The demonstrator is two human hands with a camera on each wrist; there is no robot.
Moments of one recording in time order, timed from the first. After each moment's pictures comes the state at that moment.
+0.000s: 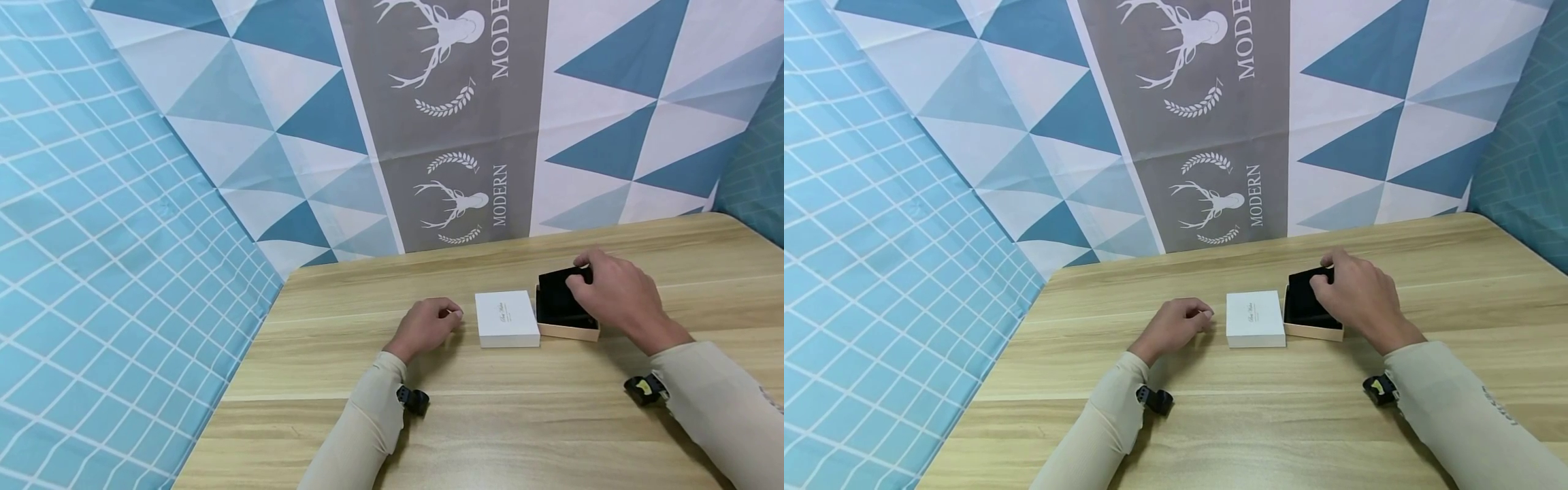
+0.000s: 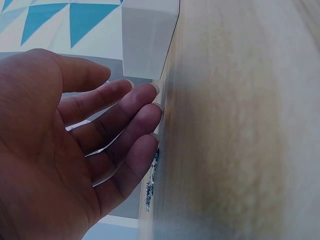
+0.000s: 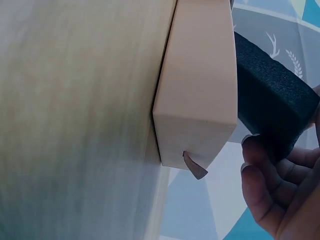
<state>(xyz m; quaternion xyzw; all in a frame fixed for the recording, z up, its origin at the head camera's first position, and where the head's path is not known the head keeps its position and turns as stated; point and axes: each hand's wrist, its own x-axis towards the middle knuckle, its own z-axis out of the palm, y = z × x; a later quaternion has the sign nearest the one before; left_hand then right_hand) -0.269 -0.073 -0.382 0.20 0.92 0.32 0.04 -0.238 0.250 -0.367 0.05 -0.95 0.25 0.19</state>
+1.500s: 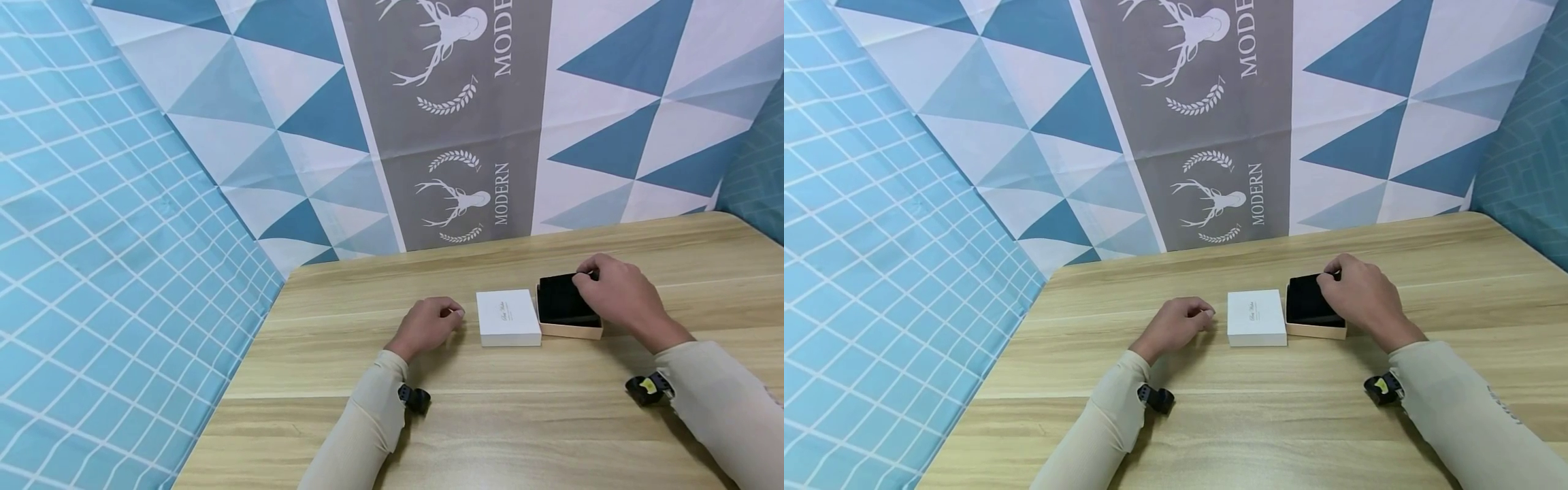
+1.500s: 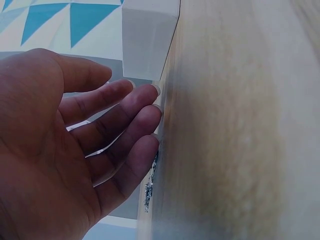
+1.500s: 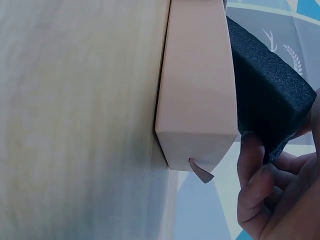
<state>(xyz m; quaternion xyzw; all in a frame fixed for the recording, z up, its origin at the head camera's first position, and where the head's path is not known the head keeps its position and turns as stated) -0.270 -0.073 -0.384 0.20 0.93 0.32 0.04 -0.241 0.252 -0.371 0.01 -0.94 0.31 0.12</state>
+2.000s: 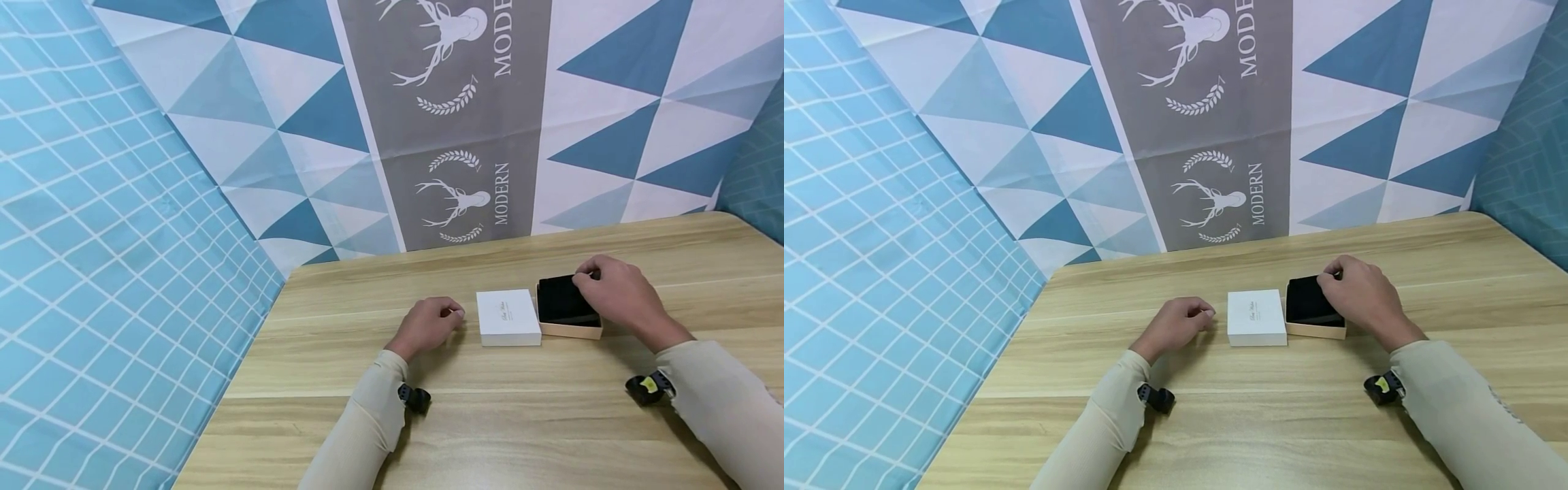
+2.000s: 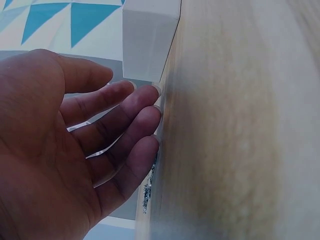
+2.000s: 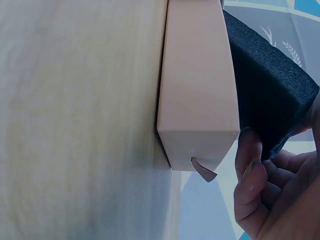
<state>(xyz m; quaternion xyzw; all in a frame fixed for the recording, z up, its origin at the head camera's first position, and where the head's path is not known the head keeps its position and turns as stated) -0.270 -0.072 -0.384 0.20 0.93 0.31 0.04 -0.244 0.256 -0.372 0.01 -0.94 0.33 0.10</state>
